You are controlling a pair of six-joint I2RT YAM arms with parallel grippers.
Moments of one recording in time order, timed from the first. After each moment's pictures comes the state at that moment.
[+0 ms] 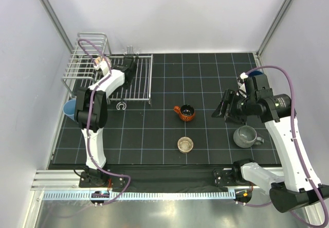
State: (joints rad) left arm -0.26 2.06 1.61 -0.85 -0.97 -1.21; right arm 0.21 1.03 1.34 -1.30 -0.28 0.53
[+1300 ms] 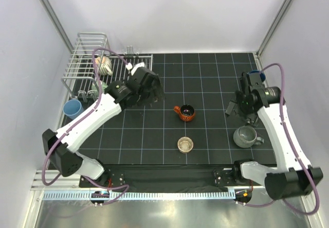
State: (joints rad) left arm -0.74 1.48 1.51 -0.88 -0.29 -0.88; right arm 0.13 1.11 1.26 -1.35 0.17 0.62
